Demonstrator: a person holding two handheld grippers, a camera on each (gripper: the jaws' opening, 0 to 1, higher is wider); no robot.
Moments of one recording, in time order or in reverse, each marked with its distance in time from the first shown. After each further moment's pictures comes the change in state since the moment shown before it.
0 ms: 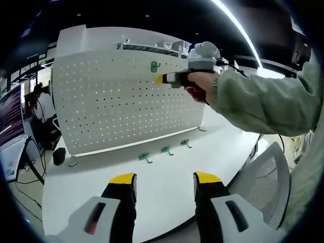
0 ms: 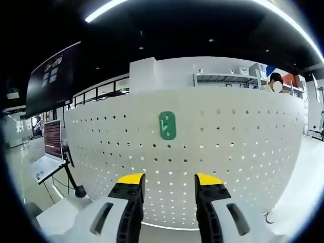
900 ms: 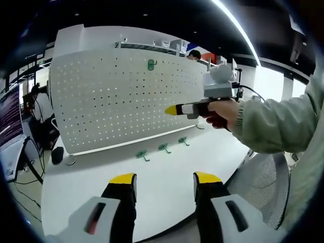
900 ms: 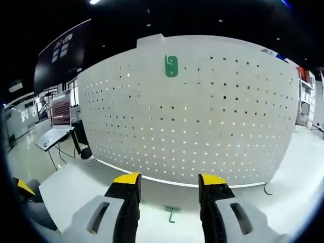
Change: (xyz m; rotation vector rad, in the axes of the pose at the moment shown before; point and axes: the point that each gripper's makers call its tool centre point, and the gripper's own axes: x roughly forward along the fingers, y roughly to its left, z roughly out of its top) left arm 0.001 -0.007 -0.006 0.007 0.013 -0.013; right arm -0.060 -0.002 -0.106 -0.043 0.222 0.064
